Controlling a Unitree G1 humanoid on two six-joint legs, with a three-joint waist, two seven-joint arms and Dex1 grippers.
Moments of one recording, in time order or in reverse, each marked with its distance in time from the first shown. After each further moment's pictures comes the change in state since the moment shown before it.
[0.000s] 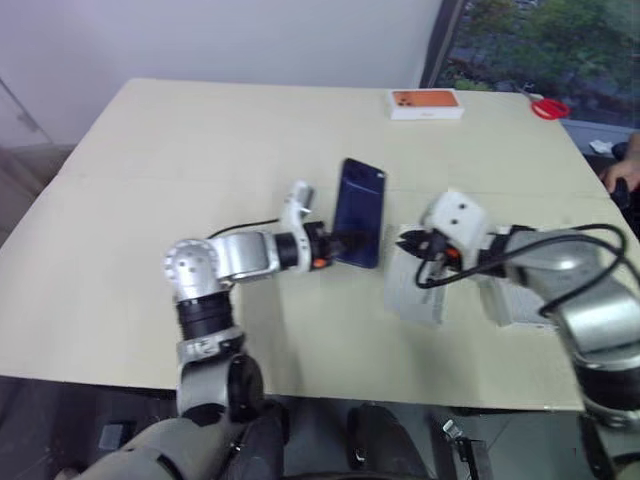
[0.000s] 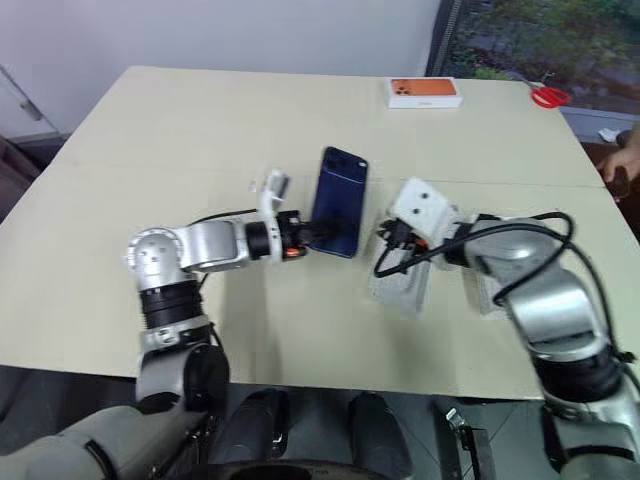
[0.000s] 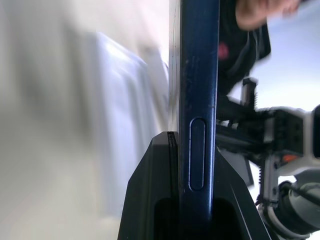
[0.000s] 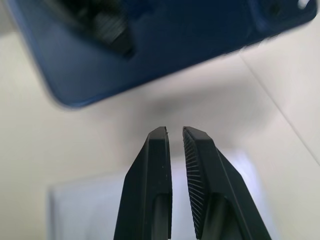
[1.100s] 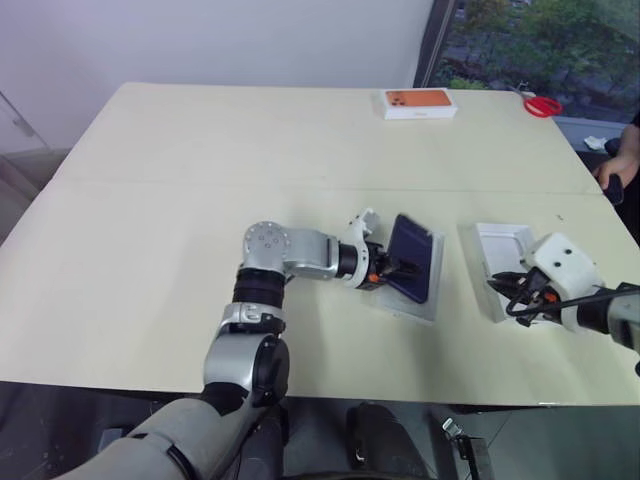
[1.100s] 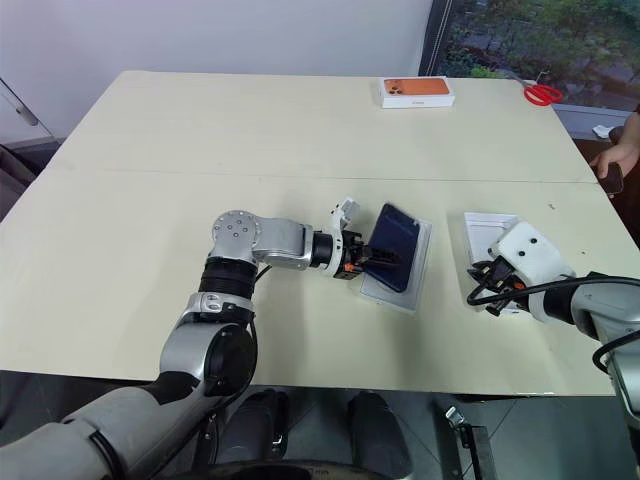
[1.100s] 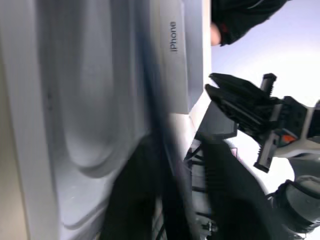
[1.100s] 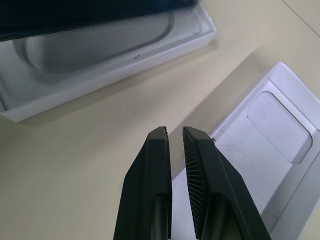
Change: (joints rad) left arm -0.160 -0.021 -0.111 0.471 0.162 -0.087 -0.127; right arm 0.417 -0.105 -0.316 0.072 0.075 -0.131 -0.048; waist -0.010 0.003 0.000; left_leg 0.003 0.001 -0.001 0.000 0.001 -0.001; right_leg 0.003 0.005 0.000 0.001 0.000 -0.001
